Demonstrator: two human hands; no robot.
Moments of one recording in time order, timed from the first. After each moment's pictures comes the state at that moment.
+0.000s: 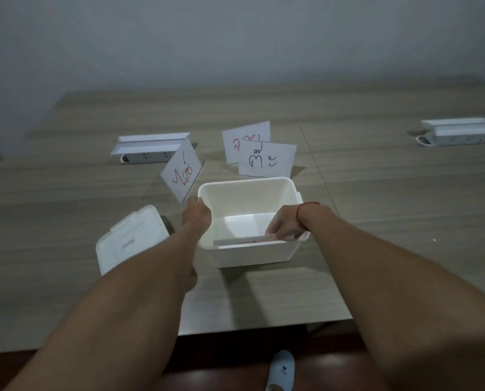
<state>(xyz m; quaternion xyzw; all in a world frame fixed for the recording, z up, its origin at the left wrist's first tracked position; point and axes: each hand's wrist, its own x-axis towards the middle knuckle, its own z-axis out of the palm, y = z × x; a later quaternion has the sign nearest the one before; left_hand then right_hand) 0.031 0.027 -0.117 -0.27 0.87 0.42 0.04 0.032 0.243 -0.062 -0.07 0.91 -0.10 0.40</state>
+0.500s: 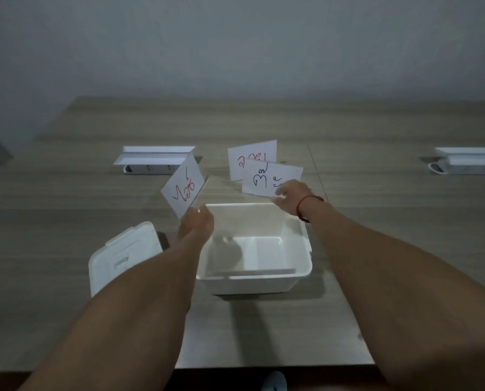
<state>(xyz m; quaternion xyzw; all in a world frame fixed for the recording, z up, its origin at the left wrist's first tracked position) -0.004 0.032 -0.106 -0.31 0.87 0.38 0.02 -0.055 0.243 -0.049 0.00 0.96 -0.25 0.12</state>
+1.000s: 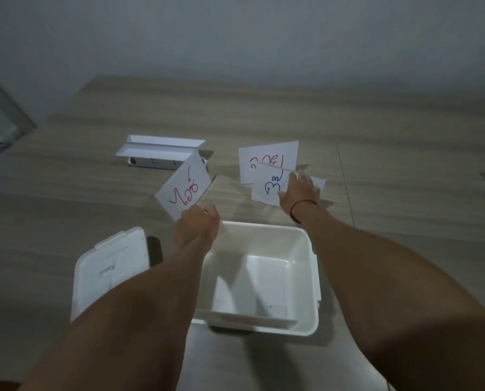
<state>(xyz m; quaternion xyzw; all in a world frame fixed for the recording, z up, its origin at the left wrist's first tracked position) -0.059 0.046 -0.116 -0.35 0.91 0.23 -0.02 -0.166 0.228 -0.113 -0.01 0.99 -0.13 0.06</state>
